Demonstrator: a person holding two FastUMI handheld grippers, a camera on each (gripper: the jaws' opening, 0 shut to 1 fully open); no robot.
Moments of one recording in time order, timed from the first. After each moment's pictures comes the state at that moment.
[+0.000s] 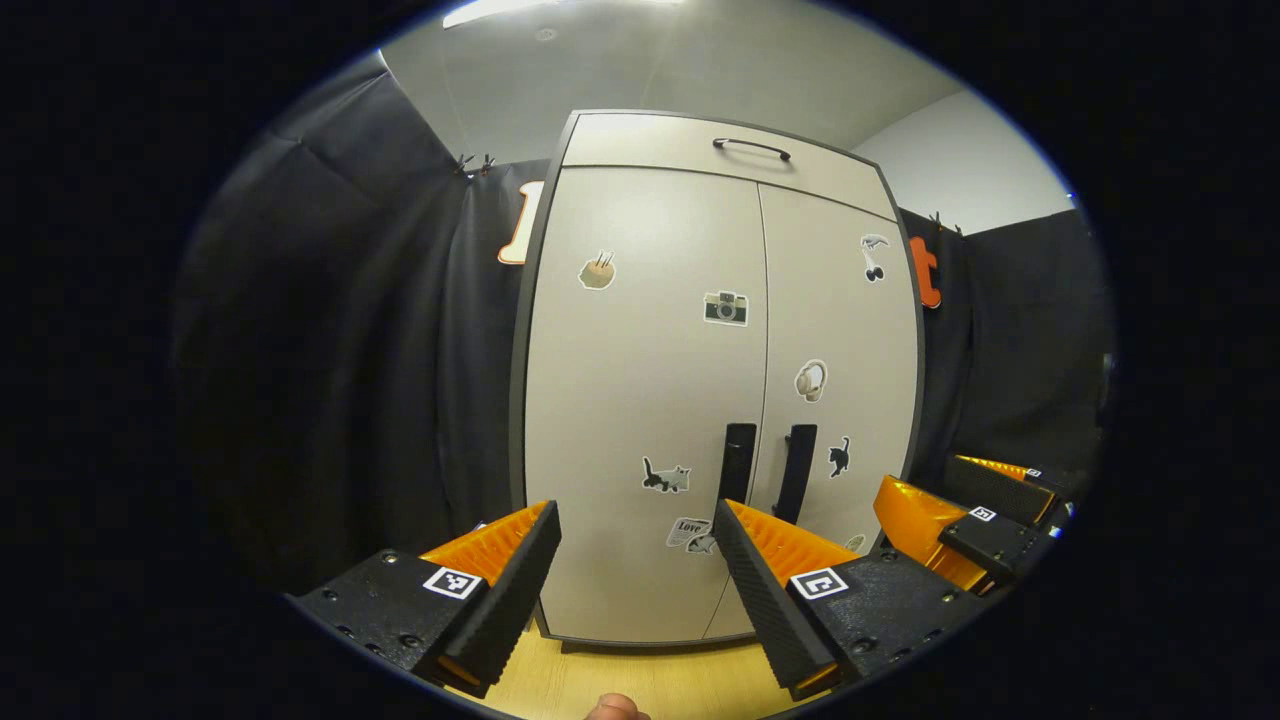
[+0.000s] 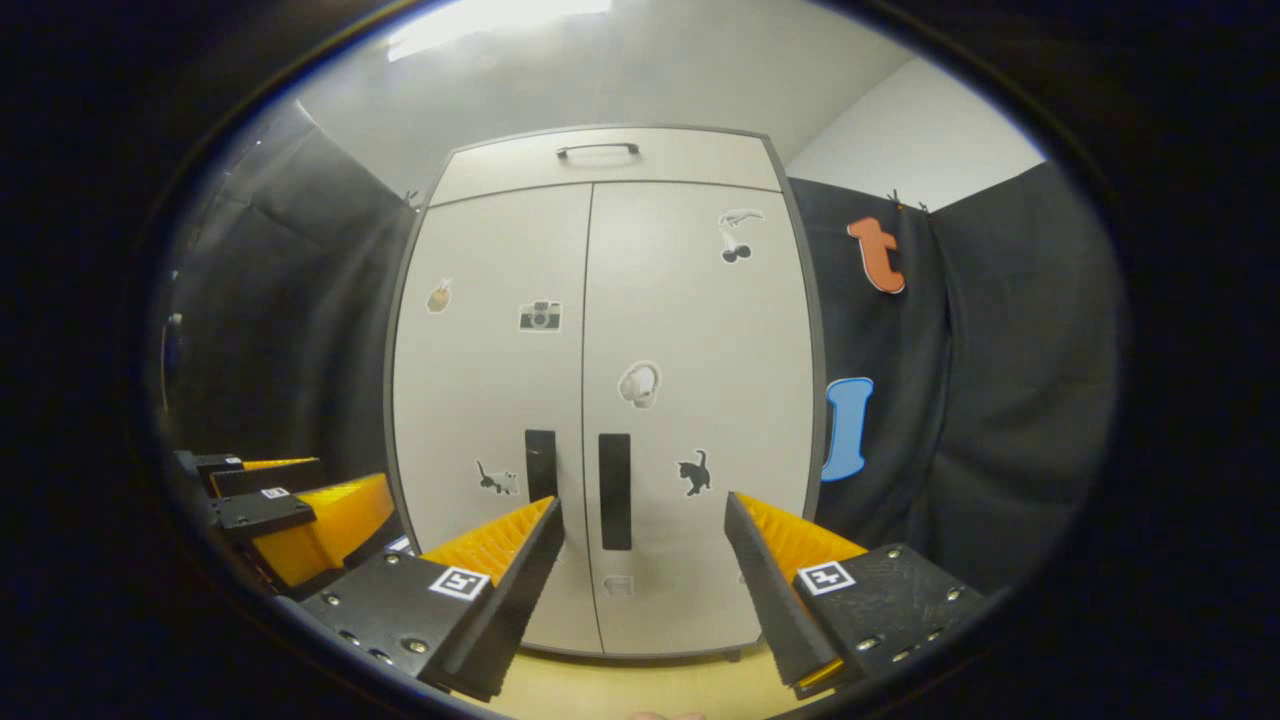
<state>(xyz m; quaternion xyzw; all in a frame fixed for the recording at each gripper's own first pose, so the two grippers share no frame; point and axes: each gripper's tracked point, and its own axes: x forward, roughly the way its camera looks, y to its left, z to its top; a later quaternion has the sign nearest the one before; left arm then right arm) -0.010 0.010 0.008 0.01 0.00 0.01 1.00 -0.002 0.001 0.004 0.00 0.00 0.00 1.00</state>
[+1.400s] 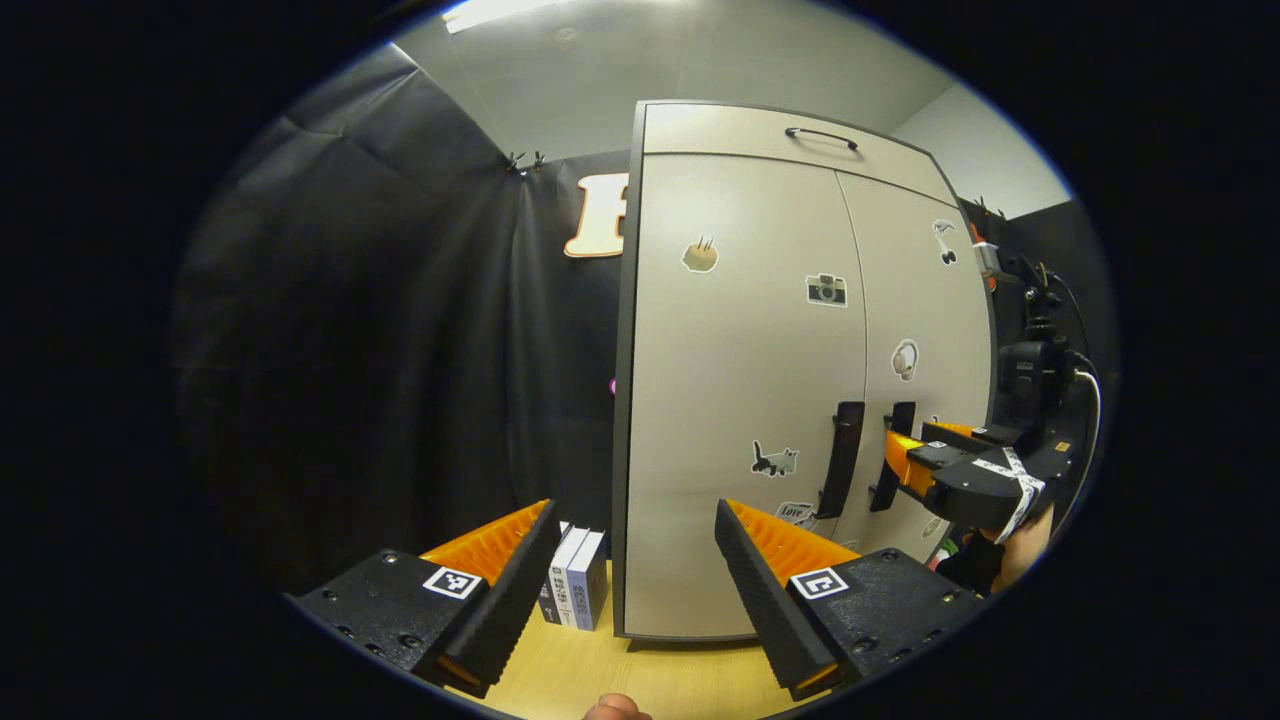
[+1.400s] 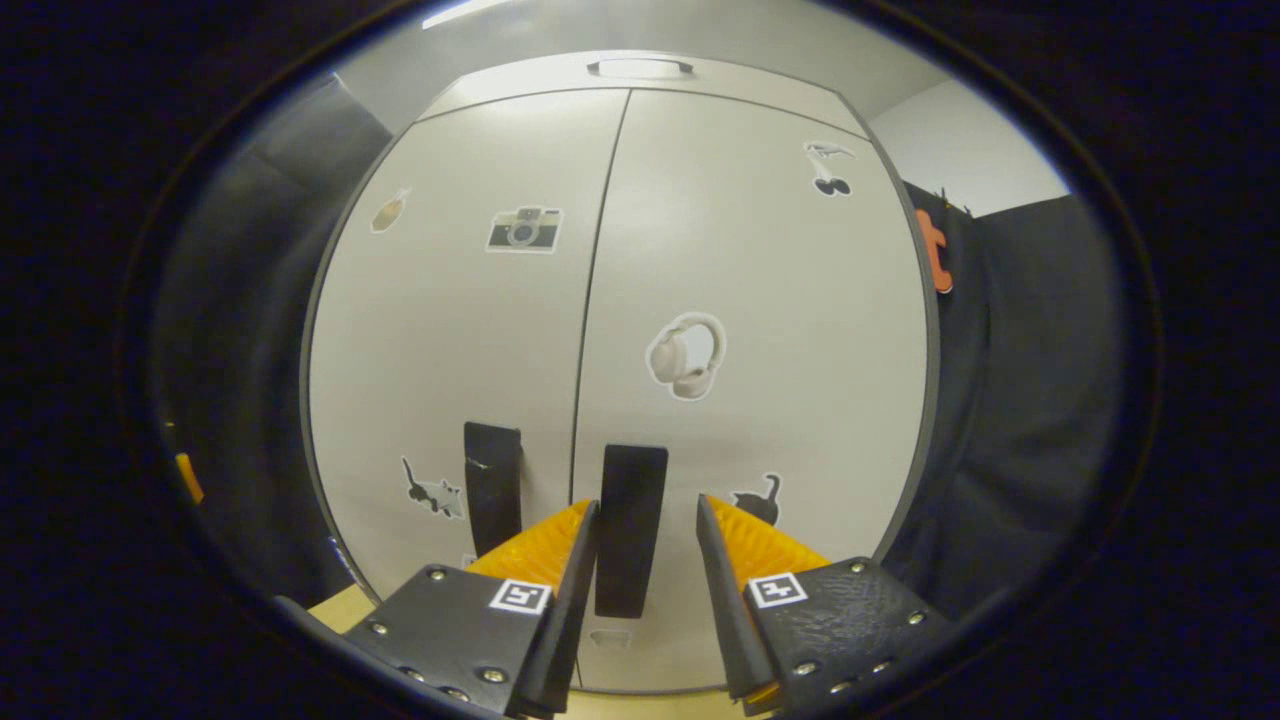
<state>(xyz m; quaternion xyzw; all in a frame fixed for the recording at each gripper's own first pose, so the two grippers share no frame) -0.020 0.094 -0.005 0.02 0.01 0.09 1.00 0.138 0.033 -0.029 -0.04 0.03 0.00 1.00</state>
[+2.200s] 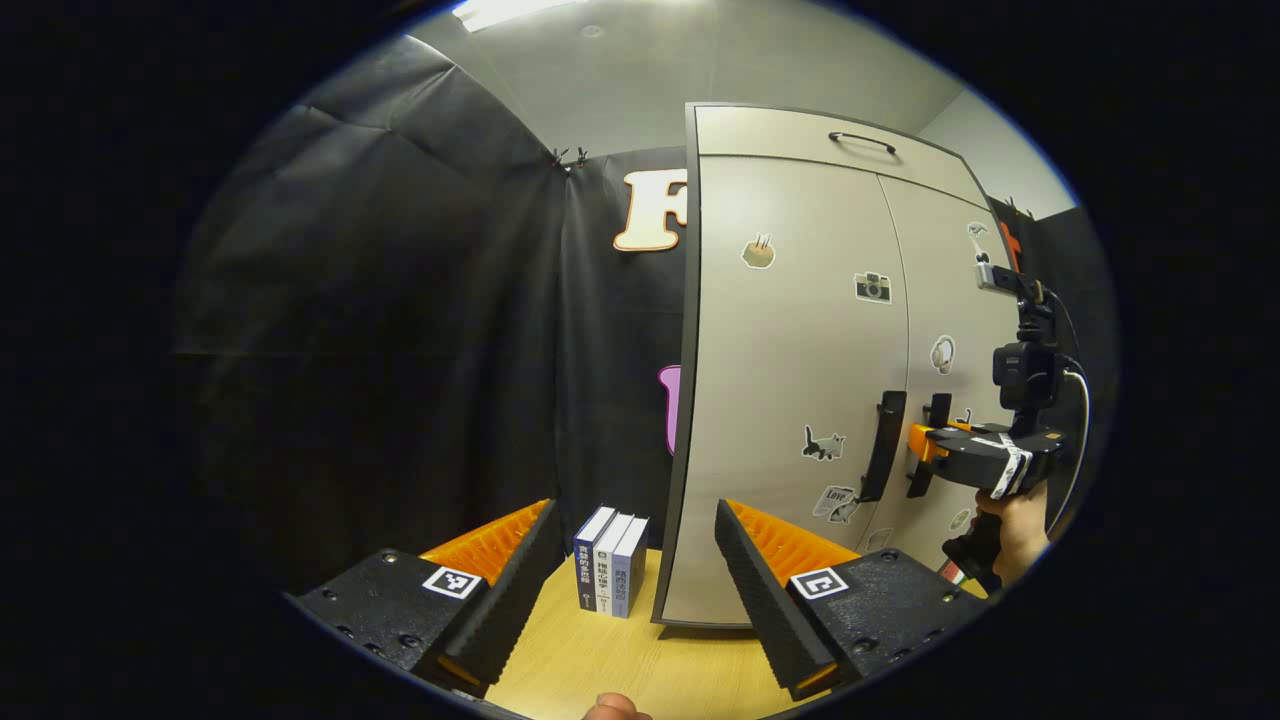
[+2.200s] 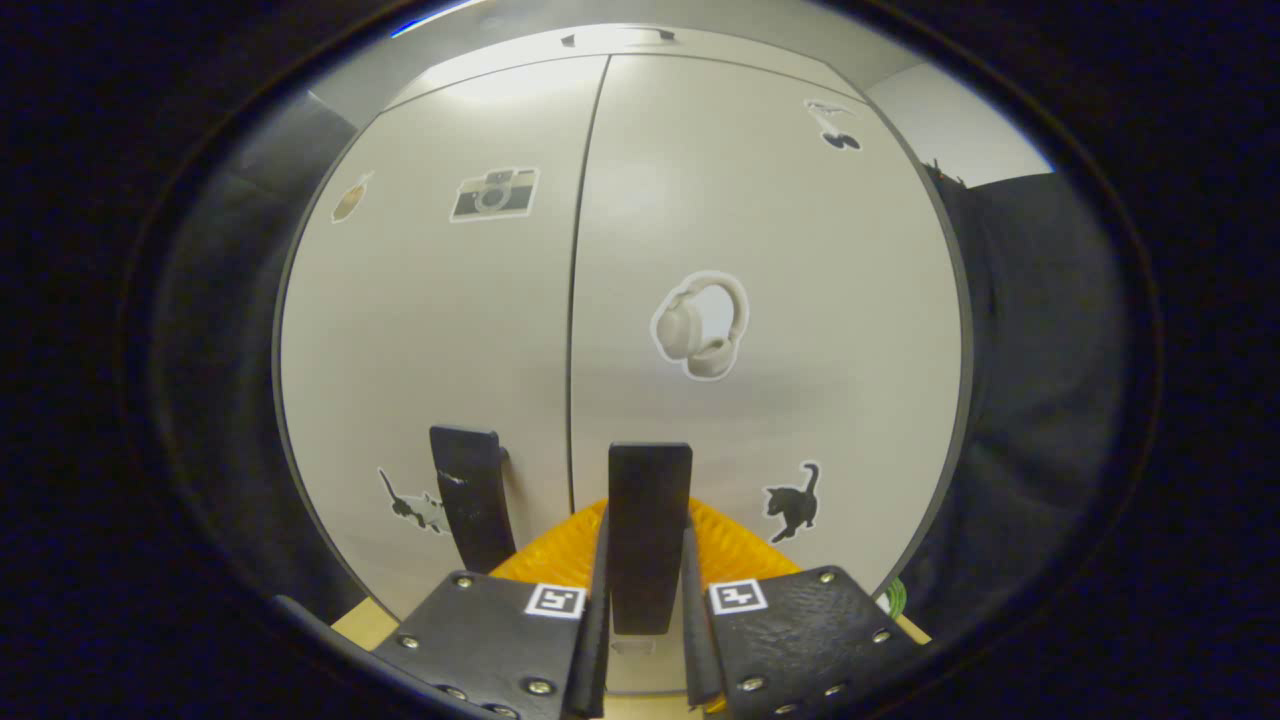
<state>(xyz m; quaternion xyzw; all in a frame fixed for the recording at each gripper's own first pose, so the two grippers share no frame) -0.058 0.133 -0.008 0.02 0.02 0.15 0.99 0.169 0.036 -0.042 -0.01 0.05 -0.02 1.00</state>
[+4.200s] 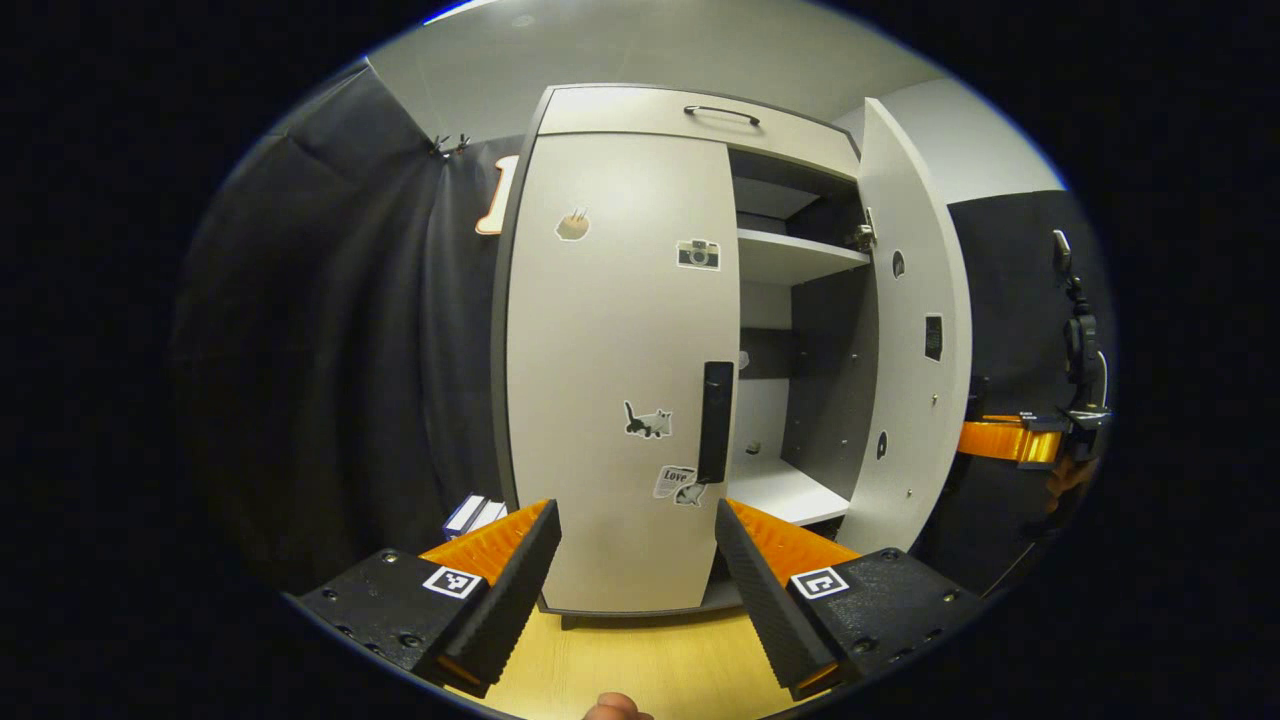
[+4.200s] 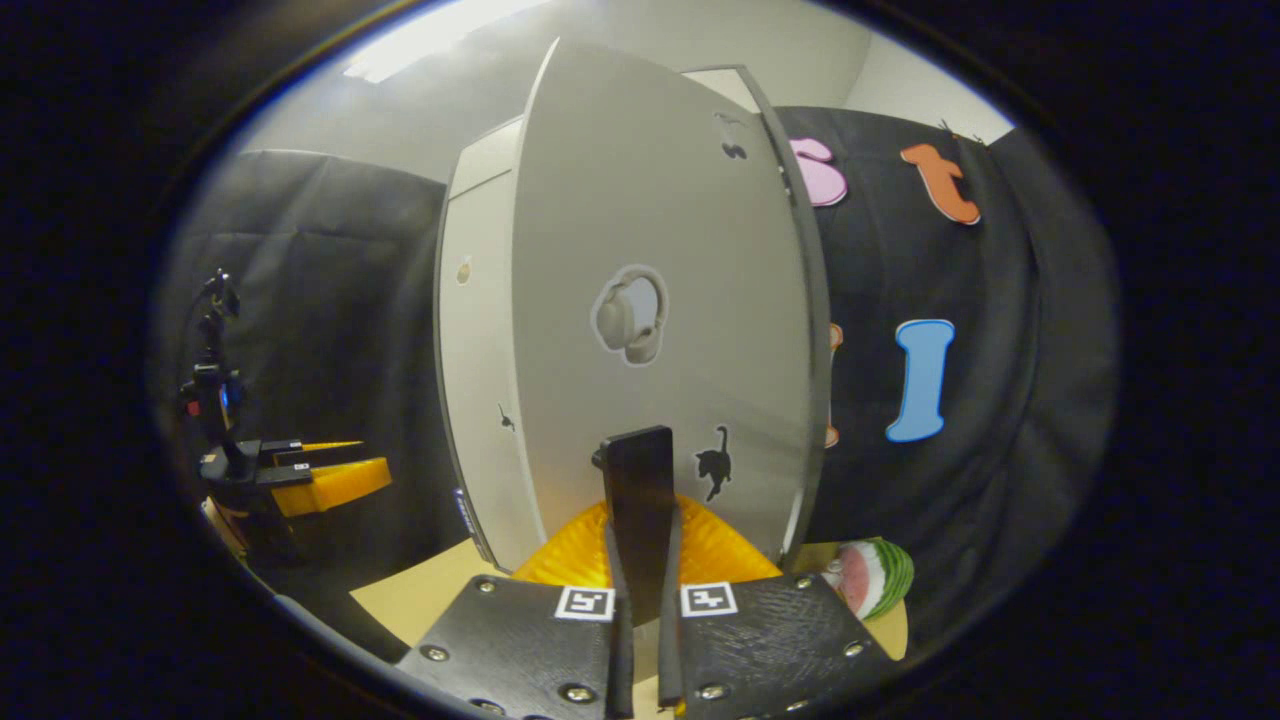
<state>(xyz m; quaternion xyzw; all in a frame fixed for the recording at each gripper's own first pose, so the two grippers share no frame) -0.029 -0.008 -0.035 0.03 0.05 -0.03 1.00 0.045 -0.058 -0.031 0.03 0.08 0.16 0.98</state>
